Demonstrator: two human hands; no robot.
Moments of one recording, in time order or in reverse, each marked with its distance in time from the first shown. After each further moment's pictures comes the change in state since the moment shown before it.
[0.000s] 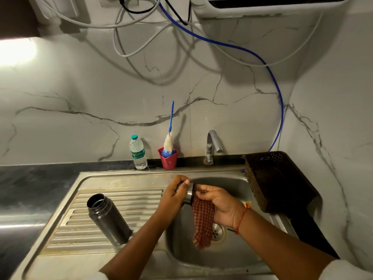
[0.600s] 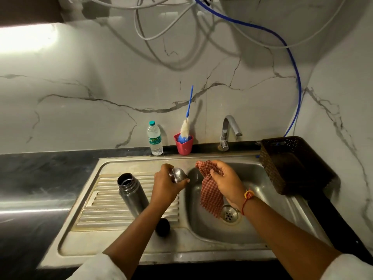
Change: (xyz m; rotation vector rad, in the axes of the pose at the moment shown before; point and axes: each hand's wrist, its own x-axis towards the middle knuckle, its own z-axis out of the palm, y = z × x) left_hand -0.018 -0.038 -0.080 0.399 0.250 -0.127; right_hand 0.026 0.033 0.035 -0.724 0.461 -0.355
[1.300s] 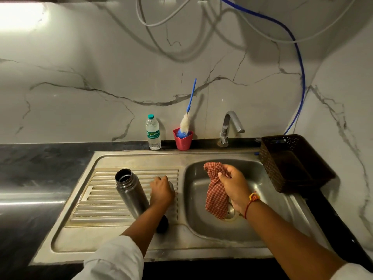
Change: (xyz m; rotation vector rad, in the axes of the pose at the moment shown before) left_hand 0.036 -0.076 0.038 0.524 -0.025 -0.075; right_hand 0.005 0.028 -0.002 0.145 0.133 0.152
